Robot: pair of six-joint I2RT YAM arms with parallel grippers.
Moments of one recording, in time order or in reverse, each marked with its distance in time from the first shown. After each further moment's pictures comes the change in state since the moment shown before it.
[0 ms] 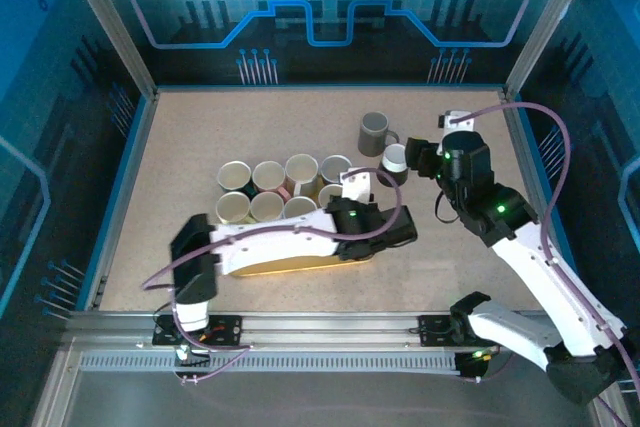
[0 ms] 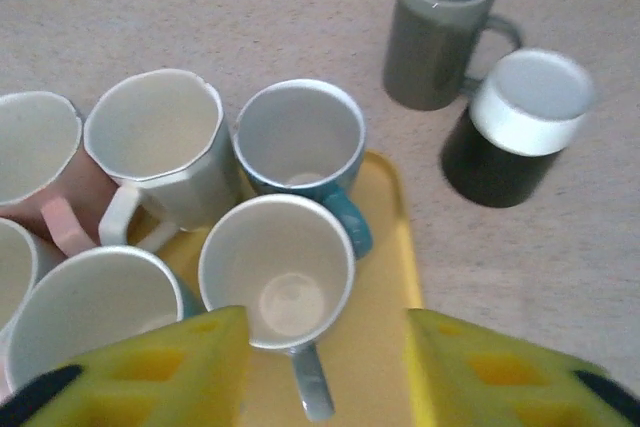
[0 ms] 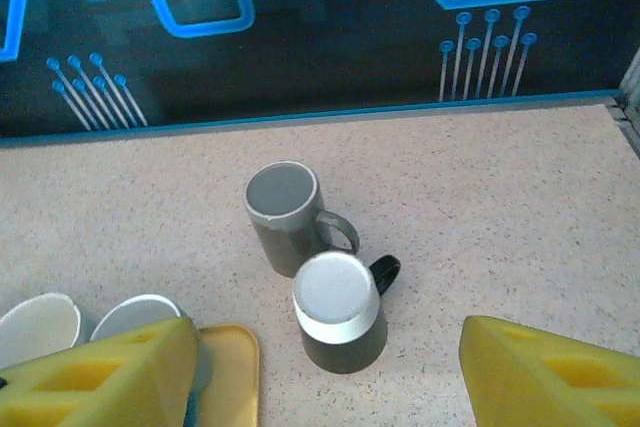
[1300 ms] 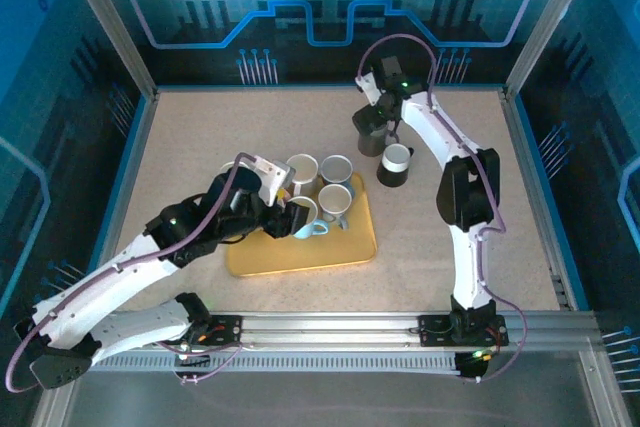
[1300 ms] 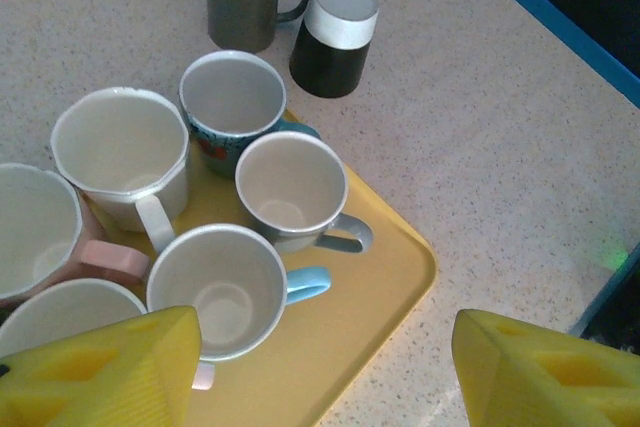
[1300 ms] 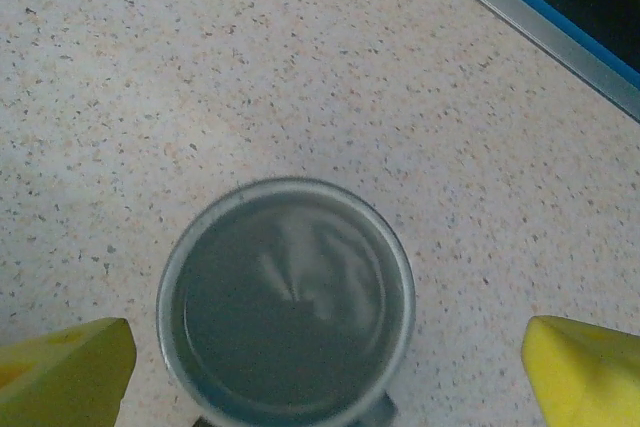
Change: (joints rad) left arm 0.412 -0.857 -0.600 0.343 0.871 0.834; right arm -0.158 1.217 0.983 -0.320 -0.272 -0.578
